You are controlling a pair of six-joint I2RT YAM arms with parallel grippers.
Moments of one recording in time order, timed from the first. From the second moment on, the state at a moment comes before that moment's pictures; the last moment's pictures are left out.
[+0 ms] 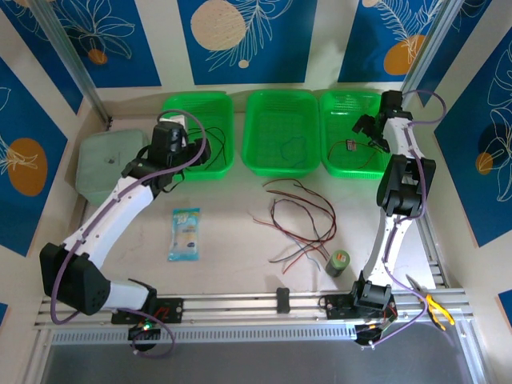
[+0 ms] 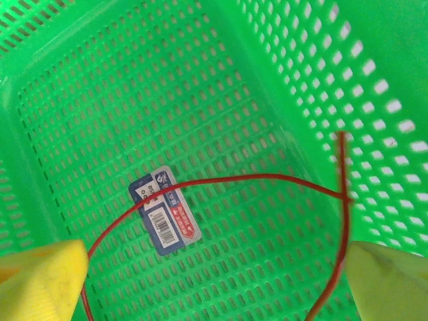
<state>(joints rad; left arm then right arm) -0.41 1.36 1.24 -0.48 -0.15 -0.41 -0.20 2.23 1.98 -0.76 0.00 0.42</state>
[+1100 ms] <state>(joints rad) -0.51 1.39 1.14 -0.52 -0.11 -0.45 0.23 1.34 1.16 -0.53 -0.15 0.12</state>
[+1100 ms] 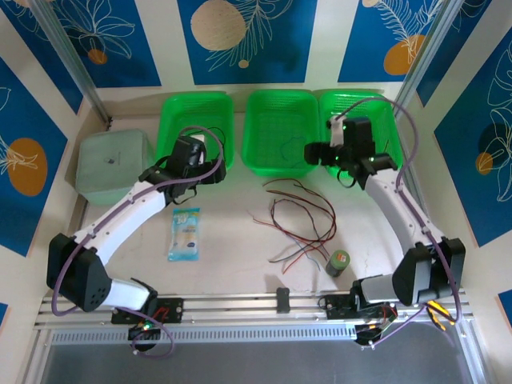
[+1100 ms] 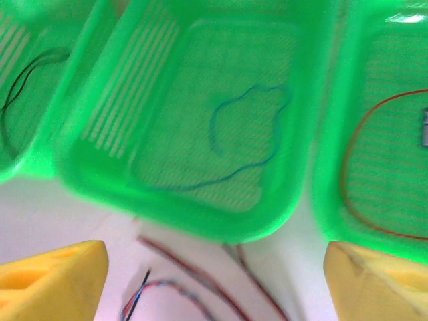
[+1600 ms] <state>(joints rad) -0.52 1.38 1.05 -0.49 -0.09 -0.51 0.55 1.25 0.81 -0.44 -0.36 0.07</state>
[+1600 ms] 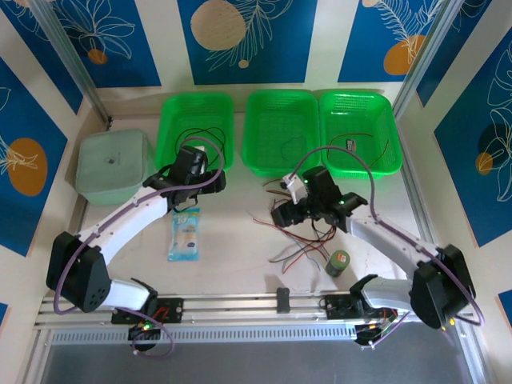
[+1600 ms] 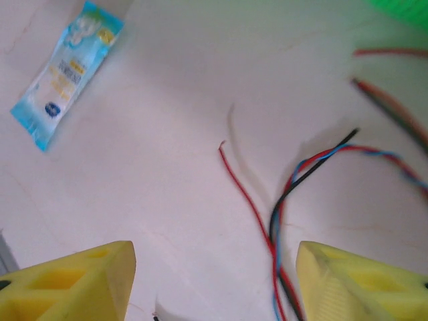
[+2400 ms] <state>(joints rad) -0.50 1.31 0.99 -0.49 -0.10 -0.53 0.71 1.73 1.07 -0.55 -0.26 -0.05</state>
